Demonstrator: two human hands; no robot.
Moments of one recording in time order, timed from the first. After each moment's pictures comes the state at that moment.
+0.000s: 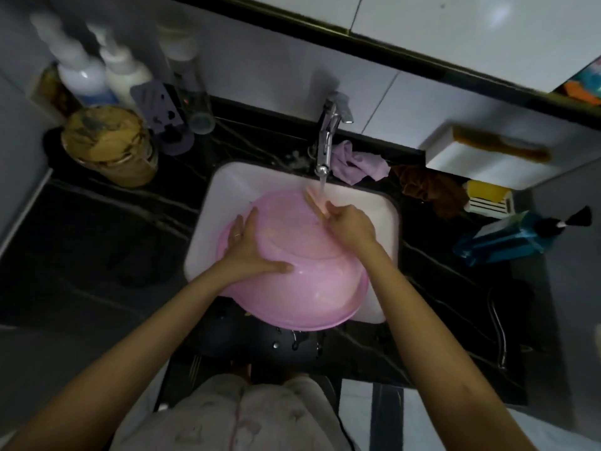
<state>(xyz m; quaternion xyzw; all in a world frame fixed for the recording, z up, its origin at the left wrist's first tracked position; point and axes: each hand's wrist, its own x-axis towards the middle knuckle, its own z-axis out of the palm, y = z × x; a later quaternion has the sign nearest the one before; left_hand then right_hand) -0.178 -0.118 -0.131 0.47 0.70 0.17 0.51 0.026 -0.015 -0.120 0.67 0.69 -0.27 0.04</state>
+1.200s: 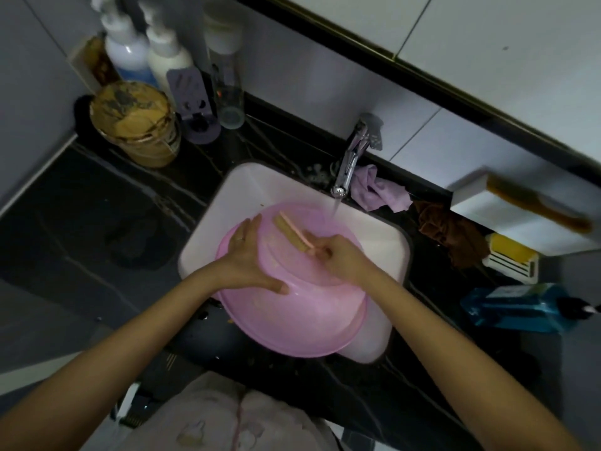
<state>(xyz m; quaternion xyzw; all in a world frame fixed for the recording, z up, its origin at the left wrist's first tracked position) -0.174 -0.114 -0.143 0.49 0.69 0.14 0.51 0.024 -0.008 -0.132 0.42 0.80 -0.41 0.07</state>
